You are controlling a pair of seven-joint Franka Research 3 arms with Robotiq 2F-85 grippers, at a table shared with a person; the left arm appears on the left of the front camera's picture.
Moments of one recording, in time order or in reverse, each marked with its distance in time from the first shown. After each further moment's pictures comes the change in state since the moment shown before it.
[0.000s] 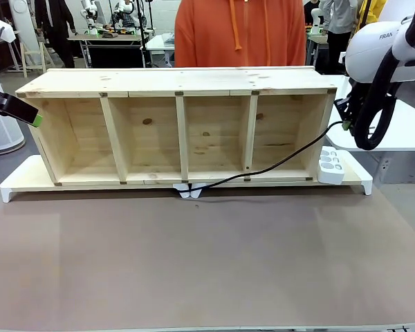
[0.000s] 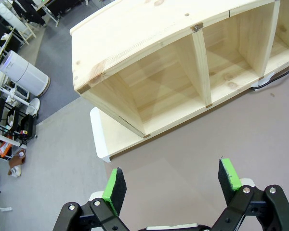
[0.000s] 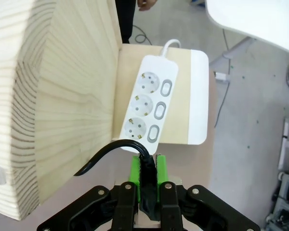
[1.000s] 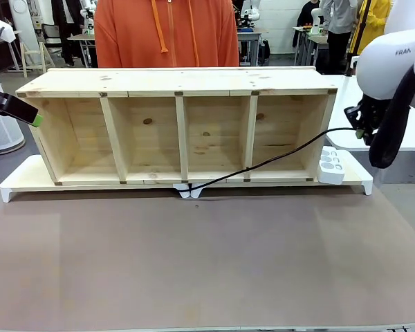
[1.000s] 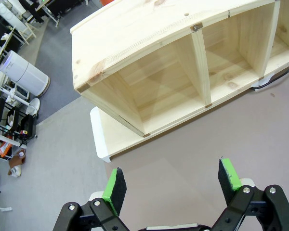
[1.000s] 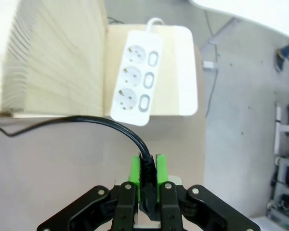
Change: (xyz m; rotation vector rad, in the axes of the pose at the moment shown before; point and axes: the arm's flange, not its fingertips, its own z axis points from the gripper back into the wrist) left arm 0.000 0.000 0.000 0.000 0.000 0.000; right arm -0.043 0.005 0.022 -0.051 0.001 -0.040
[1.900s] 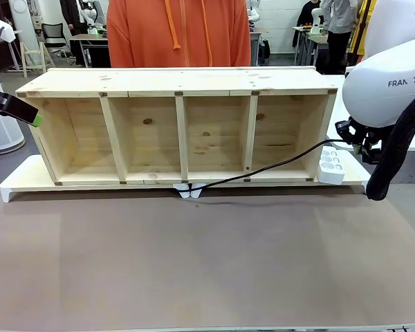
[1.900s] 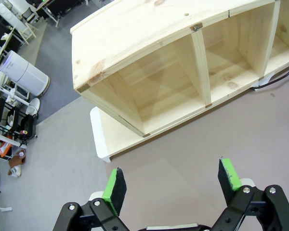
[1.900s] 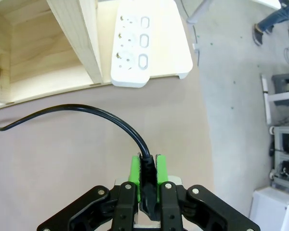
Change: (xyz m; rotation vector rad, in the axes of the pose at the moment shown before) left arm 0.000 0.000 0.000 0.000 0.000 0.000; right arm -0.066 0.055 0.022 -0.144 0.018 -0.131
